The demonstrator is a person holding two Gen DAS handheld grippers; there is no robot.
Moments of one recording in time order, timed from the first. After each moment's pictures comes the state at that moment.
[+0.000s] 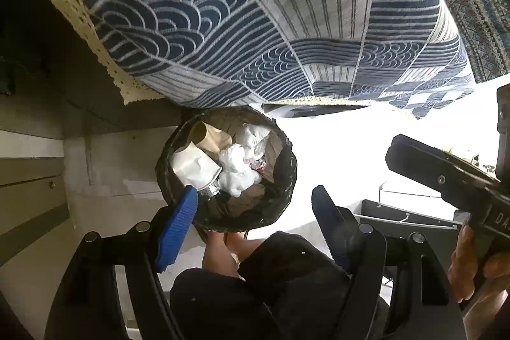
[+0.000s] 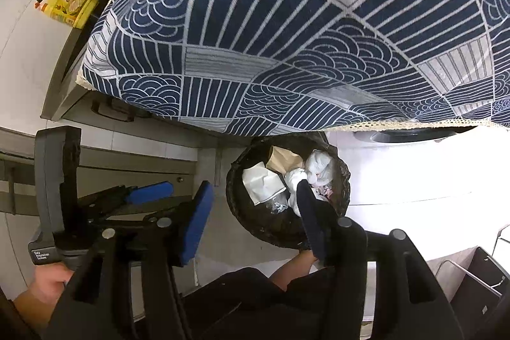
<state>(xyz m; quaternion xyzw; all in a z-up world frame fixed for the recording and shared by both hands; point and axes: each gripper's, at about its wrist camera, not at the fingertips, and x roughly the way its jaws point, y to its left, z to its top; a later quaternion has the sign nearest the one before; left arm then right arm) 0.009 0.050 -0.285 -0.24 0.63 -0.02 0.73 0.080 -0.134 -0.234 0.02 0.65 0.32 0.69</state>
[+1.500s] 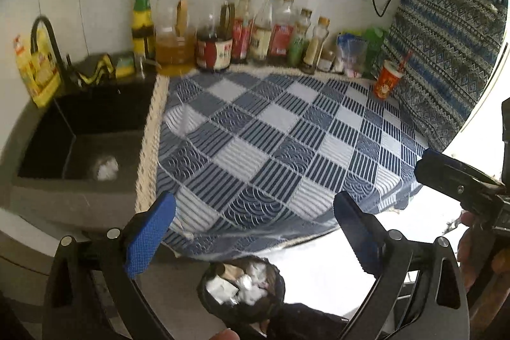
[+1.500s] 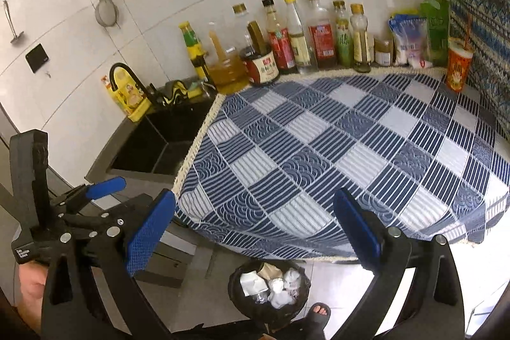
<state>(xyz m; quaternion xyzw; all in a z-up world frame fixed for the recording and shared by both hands) 0.032 0.021 0.010 -0.11 0.40 0.06 0.91 0.123 -0.199 0.033 0.03 0.41 0.36 0.84</state>
